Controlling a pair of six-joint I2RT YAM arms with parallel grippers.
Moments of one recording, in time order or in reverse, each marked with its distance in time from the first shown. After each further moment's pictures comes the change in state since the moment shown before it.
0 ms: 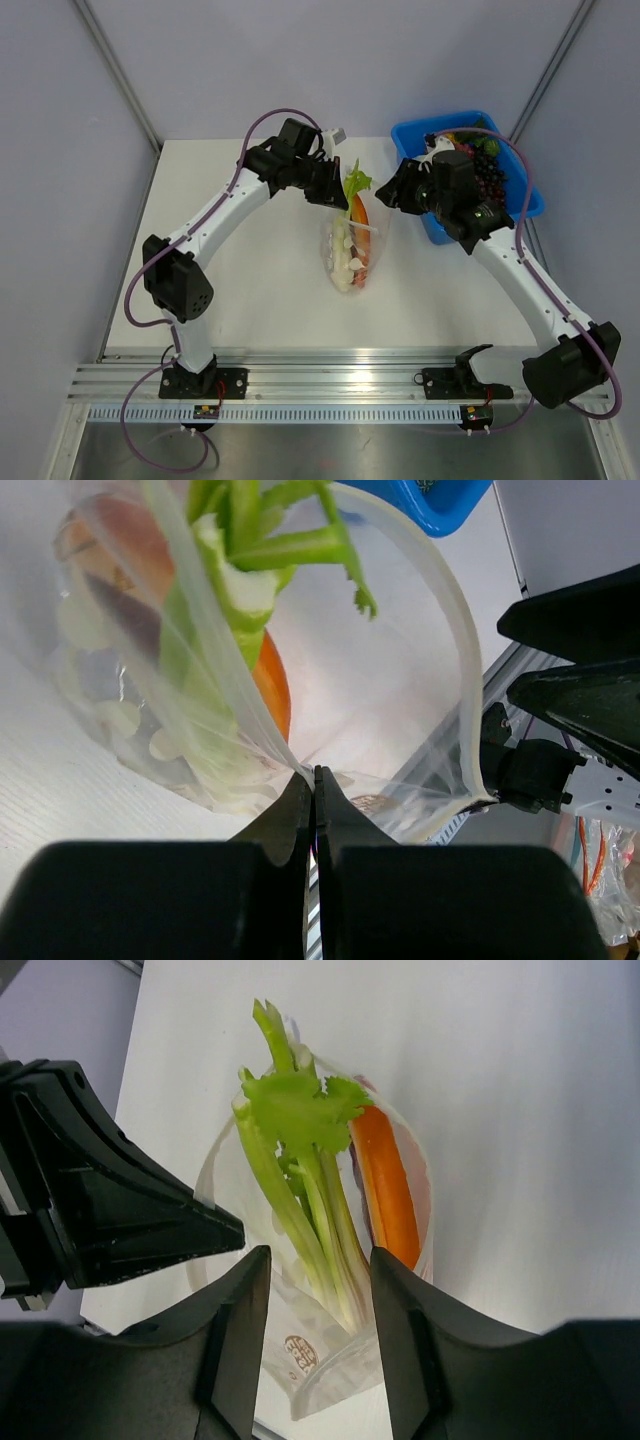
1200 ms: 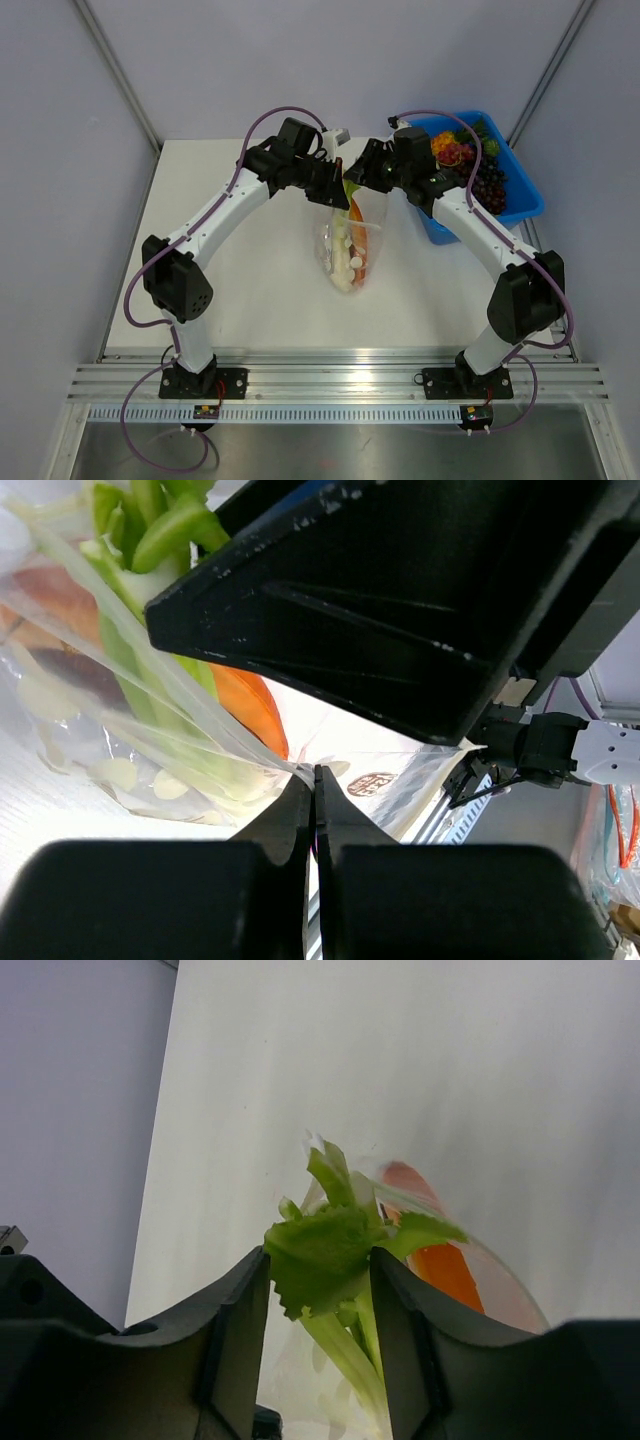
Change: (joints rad) left arm -0.001 -0.006 -0.002 0.013 0.053 0.102; right arm 0.033 0.380 0.218 0.154 -0.085 0.077
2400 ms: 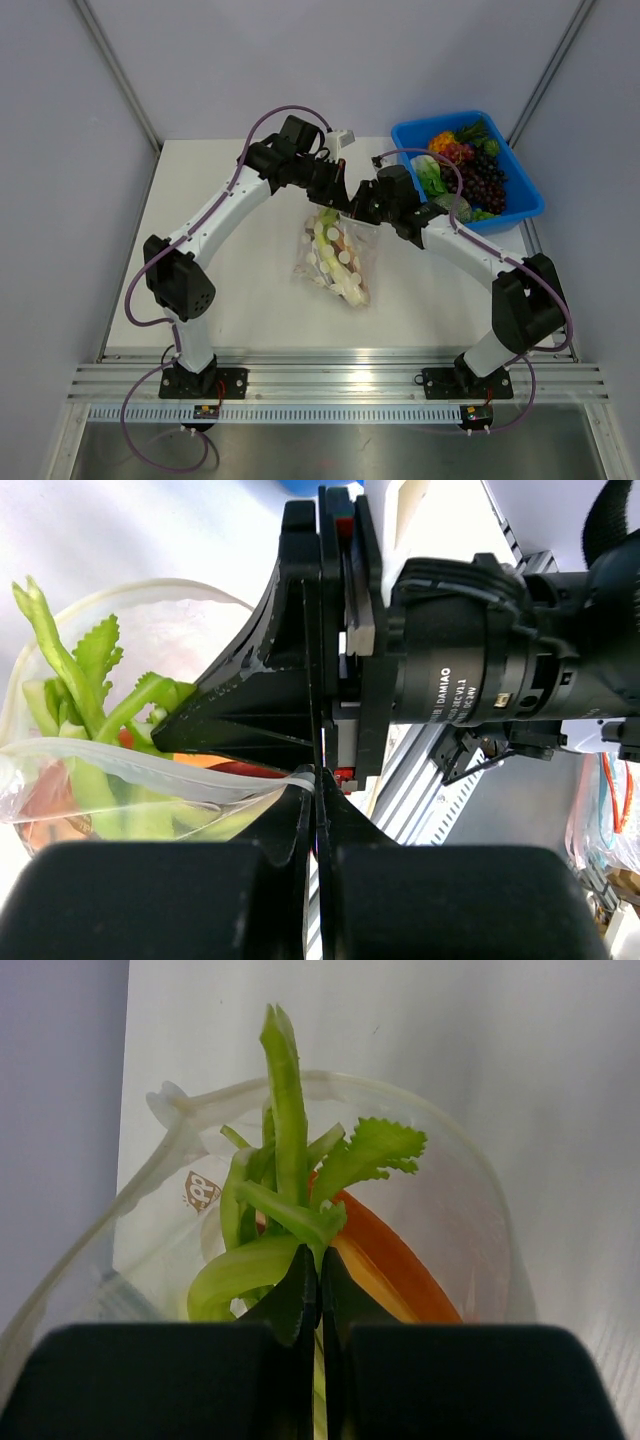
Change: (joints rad) left arm -0.004 0.017 0.060 -0.076 0.049 0.047; right arm 0.100 -0.052 -0.291 0.160 -0.005 0.072
